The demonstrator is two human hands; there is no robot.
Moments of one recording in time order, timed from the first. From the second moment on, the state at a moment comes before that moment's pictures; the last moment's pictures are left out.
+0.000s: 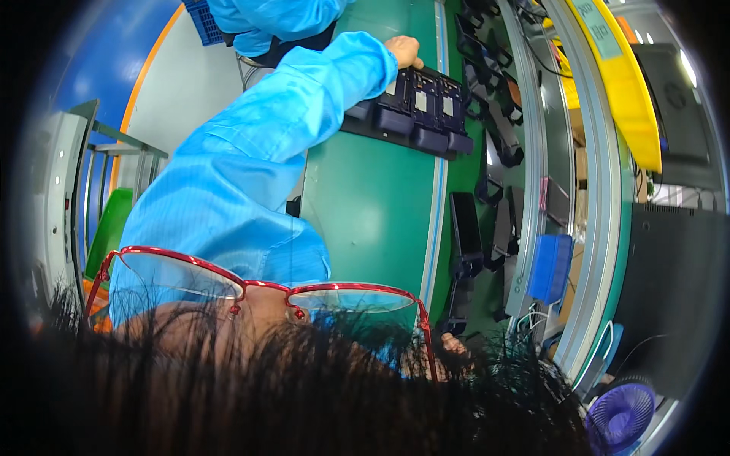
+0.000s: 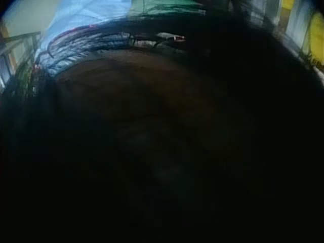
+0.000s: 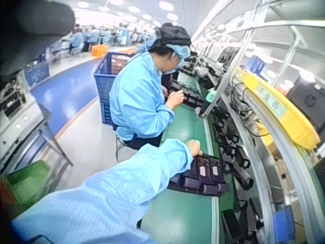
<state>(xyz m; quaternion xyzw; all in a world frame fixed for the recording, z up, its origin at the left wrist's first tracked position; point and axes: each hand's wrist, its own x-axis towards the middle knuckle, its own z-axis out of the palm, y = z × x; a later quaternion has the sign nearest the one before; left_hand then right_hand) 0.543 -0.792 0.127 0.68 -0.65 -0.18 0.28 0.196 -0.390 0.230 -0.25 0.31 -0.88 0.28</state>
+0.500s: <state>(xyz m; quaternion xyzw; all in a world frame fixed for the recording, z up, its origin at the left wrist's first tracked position) 0.573 -0.825 0.115 0.64 -0.71 -0.19 0.25 0.223 -0.438 0.233 -0.26 0.30 -0.86 0.32</state>
